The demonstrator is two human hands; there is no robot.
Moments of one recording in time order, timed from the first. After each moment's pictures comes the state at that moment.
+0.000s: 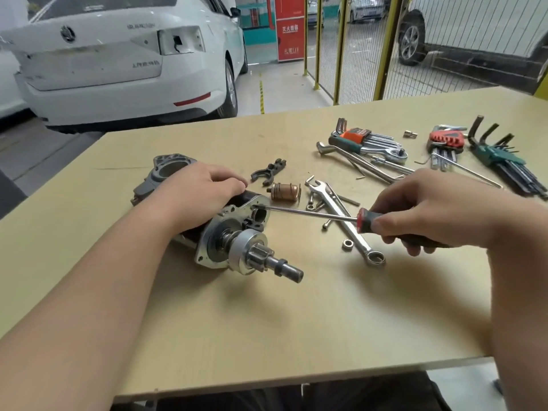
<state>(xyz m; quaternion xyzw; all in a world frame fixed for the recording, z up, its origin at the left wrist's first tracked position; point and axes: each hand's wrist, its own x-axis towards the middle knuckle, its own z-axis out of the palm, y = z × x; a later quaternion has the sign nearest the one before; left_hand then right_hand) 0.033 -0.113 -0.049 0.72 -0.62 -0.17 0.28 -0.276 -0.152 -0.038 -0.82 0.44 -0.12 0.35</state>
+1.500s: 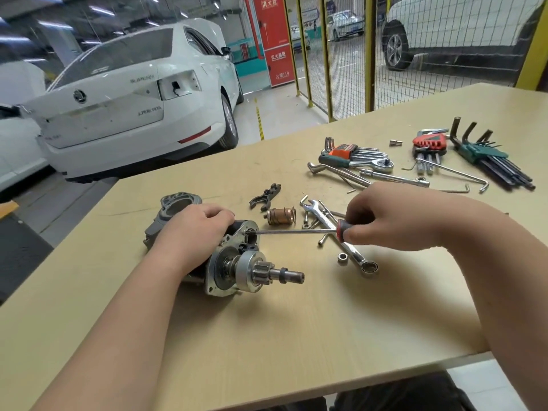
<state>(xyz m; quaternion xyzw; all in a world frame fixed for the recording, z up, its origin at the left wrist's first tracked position) 0.022 -0.100 -0.049 0.78 -0.55 -0.12 0.27 -0.263 -0.153 -0.040 -0.87 0.45 -0.10 0.19</state>
